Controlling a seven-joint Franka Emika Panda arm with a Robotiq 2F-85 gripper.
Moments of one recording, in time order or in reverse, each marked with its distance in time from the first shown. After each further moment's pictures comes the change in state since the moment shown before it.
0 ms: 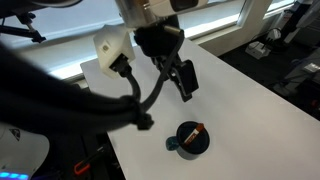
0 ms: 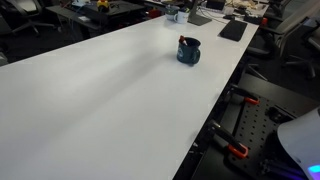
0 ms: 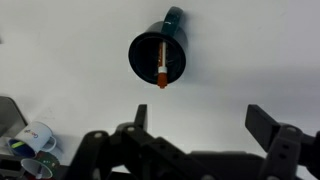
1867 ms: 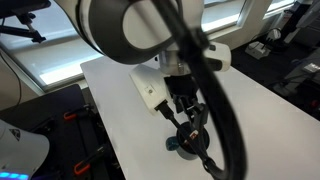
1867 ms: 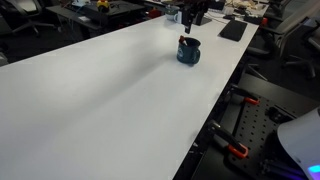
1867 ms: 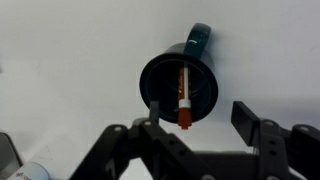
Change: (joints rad) arm 0.016 0.352 -0.076 0.169 -0.165 0.015 0.148
